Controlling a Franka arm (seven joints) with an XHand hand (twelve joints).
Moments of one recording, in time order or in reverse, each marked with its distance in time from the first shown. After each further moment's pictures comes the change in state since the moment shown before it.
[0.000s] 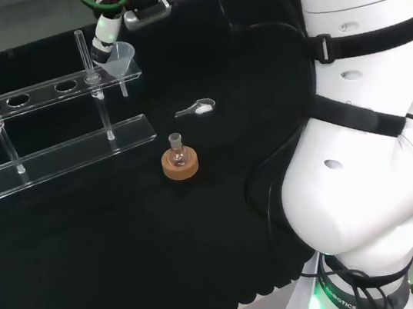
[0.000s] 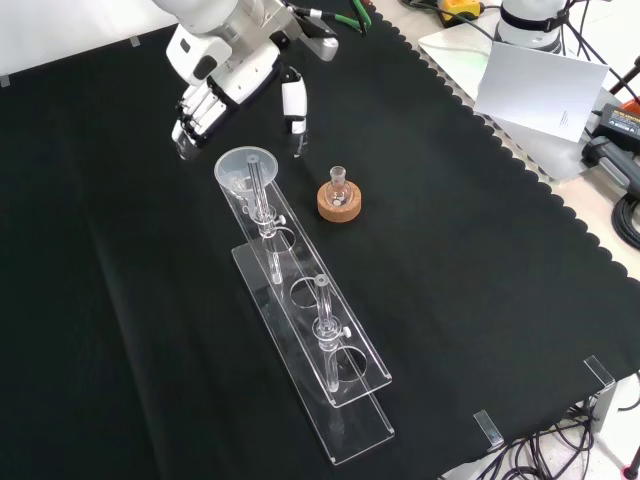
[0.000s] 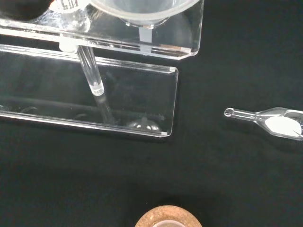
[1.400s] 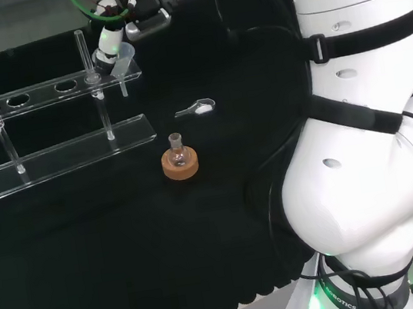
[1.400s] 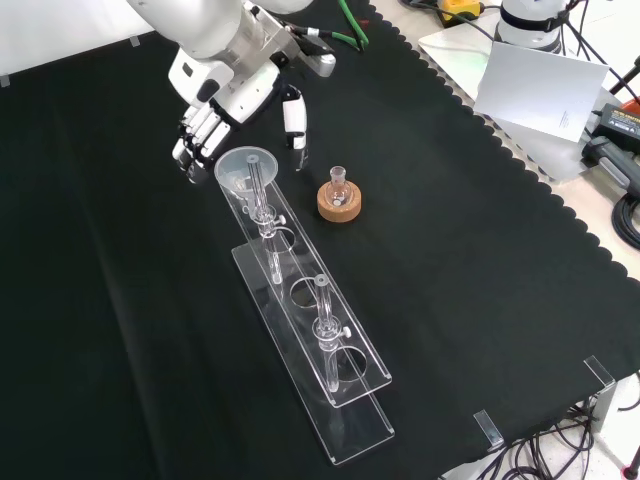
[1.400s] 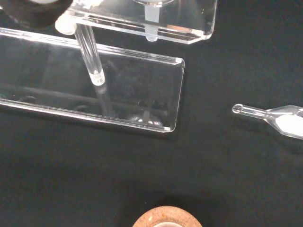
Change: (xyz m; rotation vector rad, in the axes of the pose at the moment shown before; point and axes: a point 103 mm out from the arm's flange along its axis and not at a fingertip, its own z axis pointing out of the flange) arm 0.004 0.016 0.016 0.009 -0.026 -0.028
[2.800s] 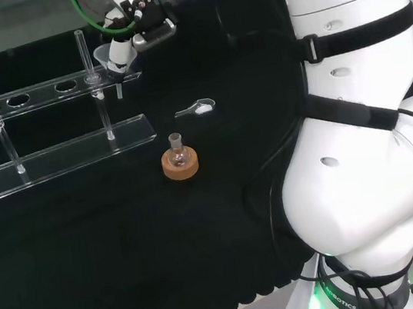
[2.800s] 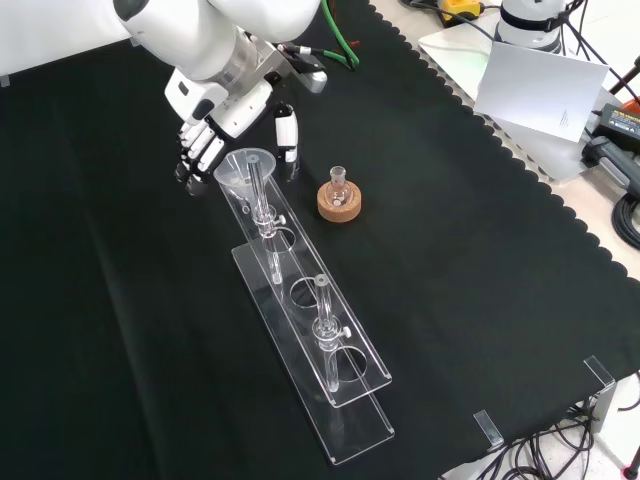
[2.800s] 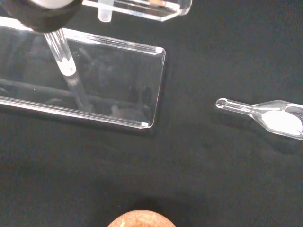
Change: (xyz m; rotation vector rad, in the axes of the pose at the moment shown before) arm -0.012 0.021 0.021 0.011 -0.039 0.028
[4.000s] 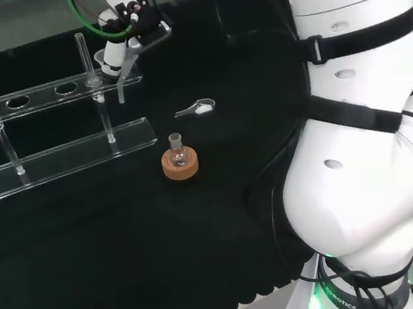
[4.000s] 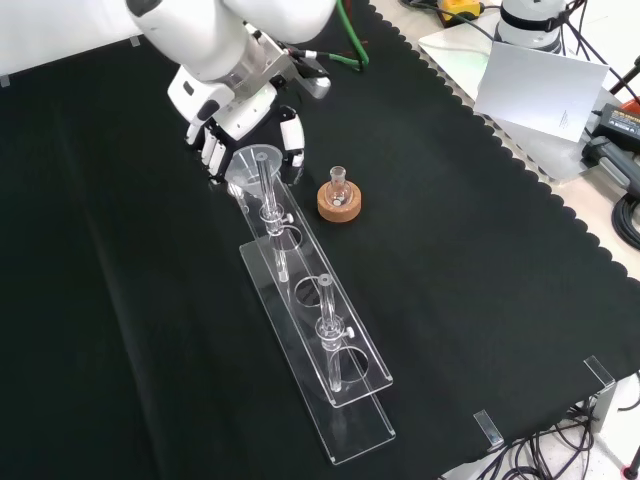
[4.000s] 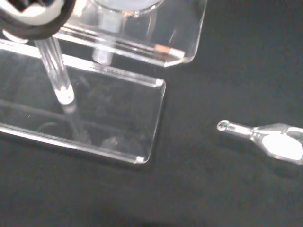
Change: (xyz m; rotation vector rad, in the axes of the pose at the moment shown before) arm 0.009 -0.001 -0.004 -0.087 -0.034 0.007
